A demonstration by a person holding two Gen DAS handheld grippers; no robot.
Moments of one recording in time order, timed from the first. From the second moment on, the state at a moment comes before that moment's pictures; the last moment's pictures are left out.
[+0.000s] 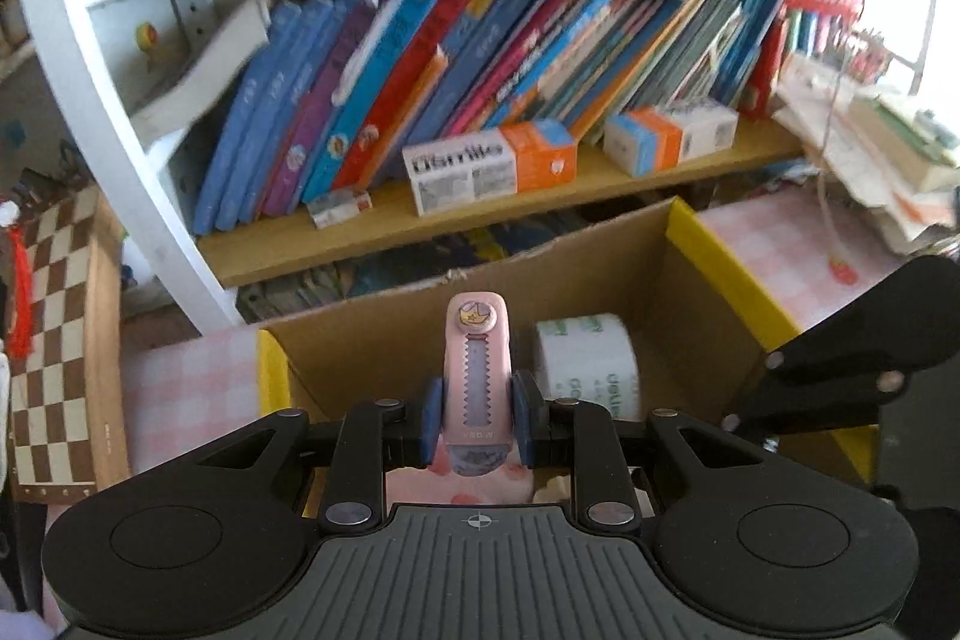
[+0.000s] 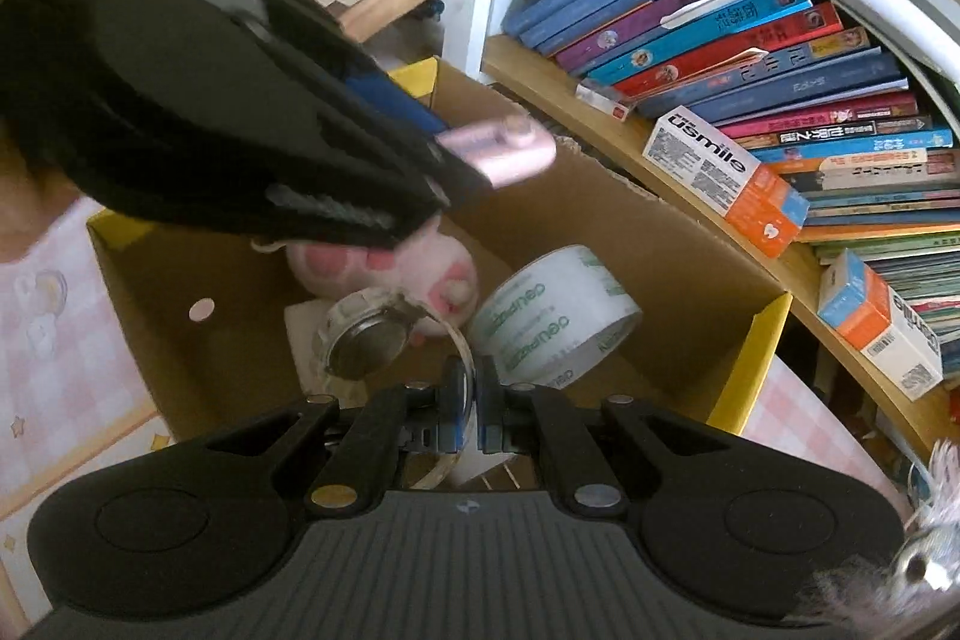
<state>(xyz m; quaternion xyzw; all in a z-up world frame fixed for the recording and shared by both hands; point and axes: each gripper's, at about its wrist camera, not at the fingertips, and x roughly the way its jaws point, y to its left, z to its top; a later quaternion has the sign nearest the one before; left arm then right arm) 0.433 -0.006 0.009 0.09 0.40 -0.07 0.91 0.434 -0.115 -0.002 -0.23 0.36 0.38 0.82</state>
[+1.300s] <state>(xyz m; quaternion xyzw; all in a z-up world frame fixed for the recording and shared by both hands) 0.441 -0.029 -0.005 0.15 0.43 -0.07 0.89 0.449 -0.132 0.000 -0.18 0.37 0.38 0.83</state>
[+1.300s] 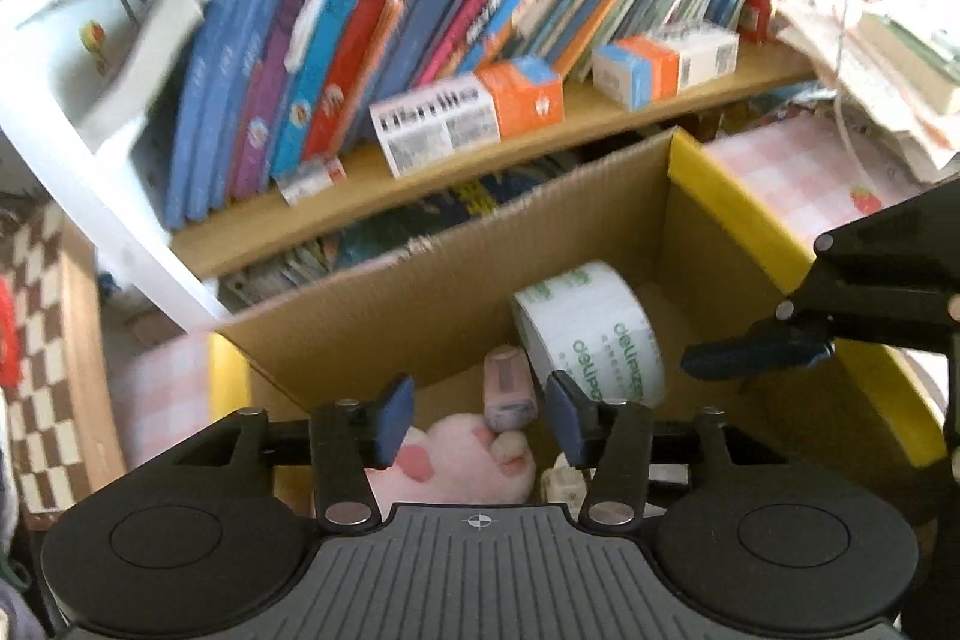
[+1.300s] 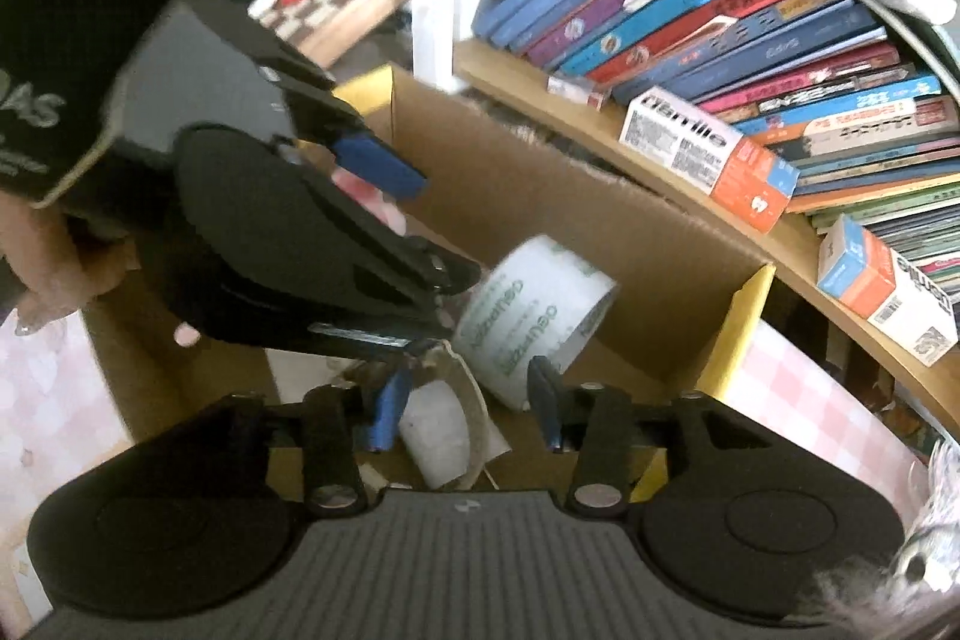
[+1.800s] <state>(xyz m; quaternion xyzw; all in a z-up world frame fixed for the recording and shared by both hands) 0.340 -0.015 0.072 0.12 0.30 -0.07 0.95 0.402 -0.165 0.059 -0.11 0.29 0.38 0.87</state>
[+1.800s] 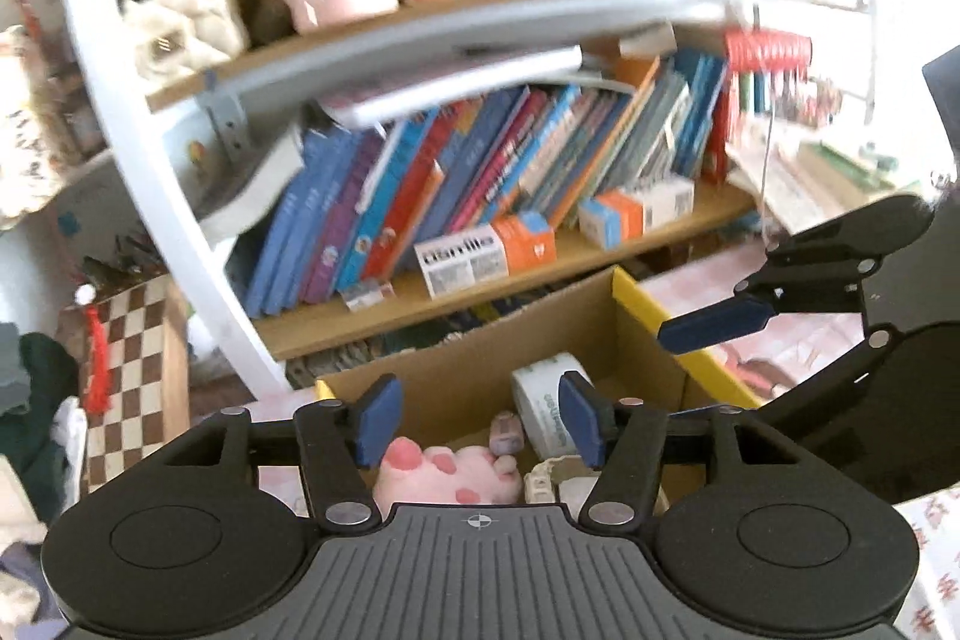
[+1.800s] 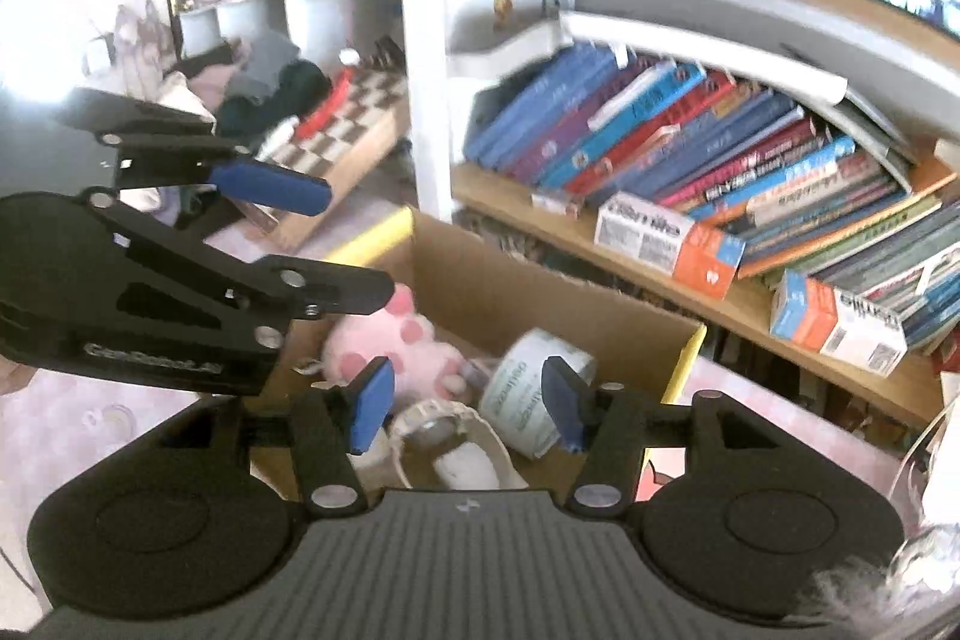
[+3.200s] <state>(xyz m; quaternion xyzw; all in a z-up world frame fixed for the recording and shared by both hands) 0.107 0.011 -0.008 0.03 0.27 -0.01 0.96 0.144 -0.184 -0.013 -0.09 0.33 0.15 0.93</state>
